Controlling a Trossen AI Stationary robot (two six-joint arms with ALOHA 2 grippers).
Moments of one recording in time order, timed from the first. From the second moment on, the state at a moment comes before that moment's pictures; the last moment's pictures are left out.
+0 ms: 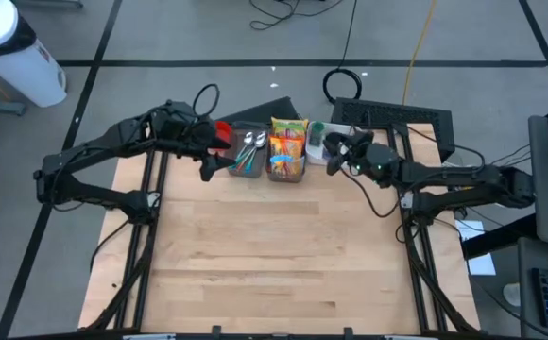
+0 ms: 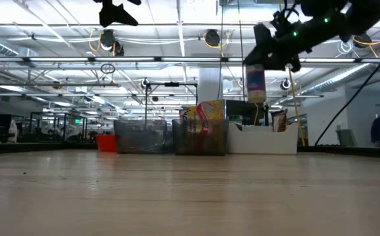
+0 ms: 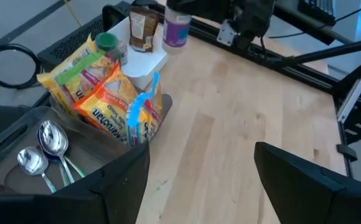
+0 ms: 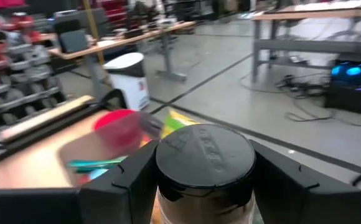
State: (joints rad) left arm 0.35 1.13 1.30 -0.76 0.20 -0.17; right arm -0.26 1.03 0.57 0.31 0.53 0.25
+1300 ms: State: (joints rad) left arm 0.33 1.24 1.30 -0.69 0.16 -0.28; right arm -0.50 1.38 0.37 0.83 0.49 0.19
